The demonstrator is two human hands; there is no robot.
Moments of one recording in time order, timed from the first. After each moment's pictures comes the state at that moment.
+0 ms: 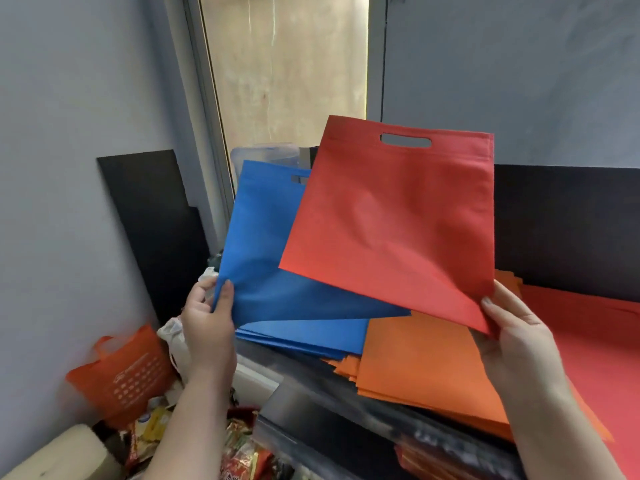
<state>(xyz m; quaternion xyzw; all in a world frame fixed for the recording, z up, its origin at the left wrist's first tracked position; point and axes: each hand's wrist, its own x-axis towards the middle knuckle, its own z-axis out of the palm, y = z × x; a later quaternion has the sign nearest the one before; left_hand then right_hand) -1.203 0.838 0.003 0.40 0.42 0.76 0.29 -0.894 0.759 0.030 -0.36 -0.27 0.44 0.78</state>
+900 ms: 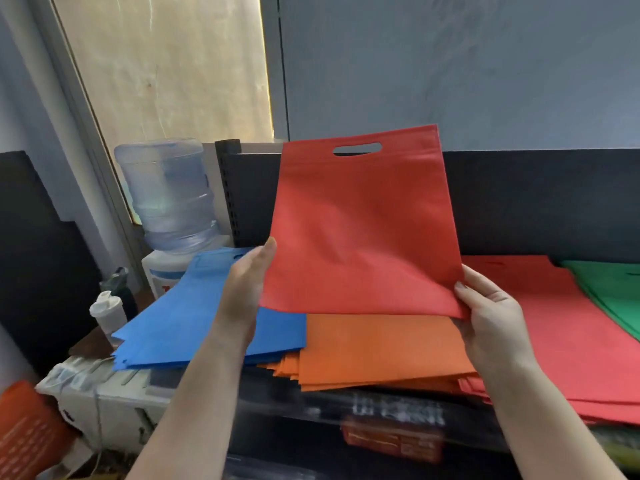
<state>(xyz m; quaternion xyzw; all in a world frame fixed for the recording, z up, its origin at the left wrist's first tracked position) -1.100 0.850 0.056 0.59 0.31 0.50 0.55 -0.863 0.724 0.027 -0.46 -0.21 0.32 0.80</state>
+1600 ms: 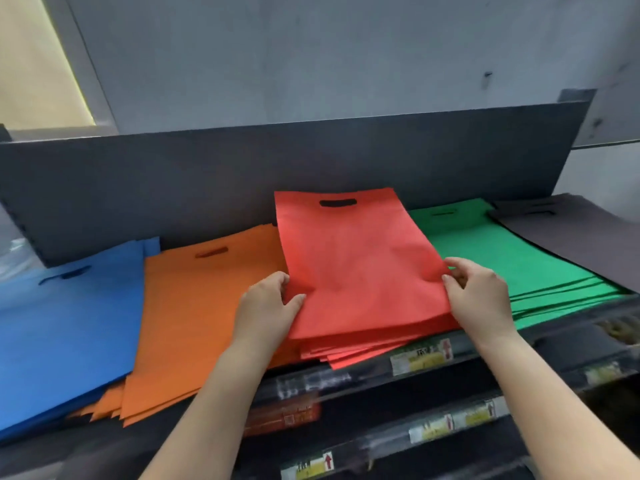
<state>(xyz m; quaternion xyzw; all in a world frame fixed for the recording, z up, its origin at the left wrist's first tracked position) -0.913 0.782 -0.009 0.87 0.33 0.30 0.20 -0.724 0.584 -0.006 -0.86 -0.26 -0.13 0.42</state>
